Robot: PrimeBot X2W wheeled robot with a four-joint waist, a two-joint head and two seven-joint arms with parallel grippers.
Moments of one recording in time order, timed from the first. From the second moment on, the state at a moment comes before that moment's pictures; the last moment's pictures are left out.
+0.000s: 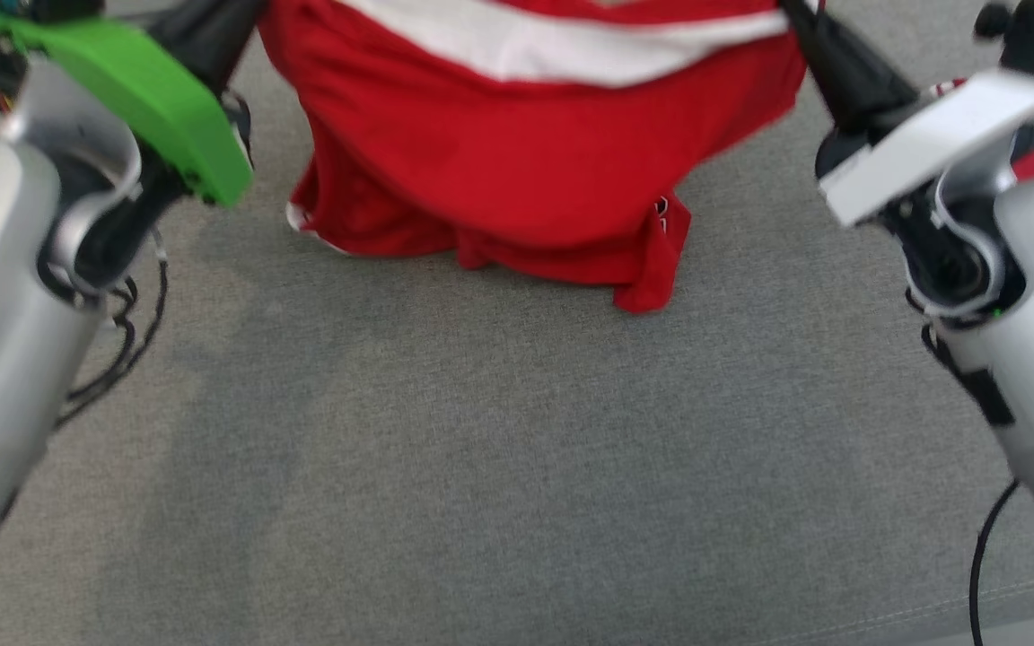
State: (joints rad) left arm -0.98 0.48 -0.61 0.27 -0.86 -0.13 0.20; right arm -0.78 -0.37 0.39 0.23 0.89 0.13 0.03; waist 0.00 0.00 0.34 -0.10
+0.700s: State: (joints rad) left arm -1.61 0.41 -0.69 0.63 -1.00 -0.13 0.01; right arm -1.53 -0.37 0.57 0.55 1.06 0.13 -0.18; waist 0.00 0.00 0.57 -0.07
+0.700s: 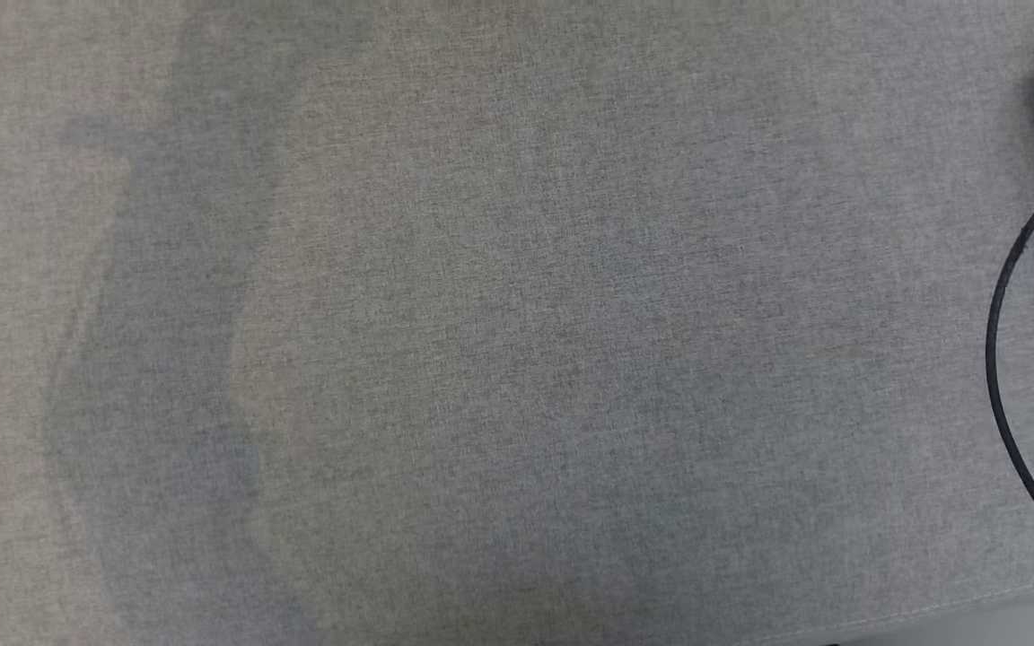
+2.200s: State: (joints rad) left arm -0.61 0.95 -1.18 -0.27 -1.54 0.06 0.38; right arm -0.38 -1.08 0.89 -0.06 1.49 0.13 0.09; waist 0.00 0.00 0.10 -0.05
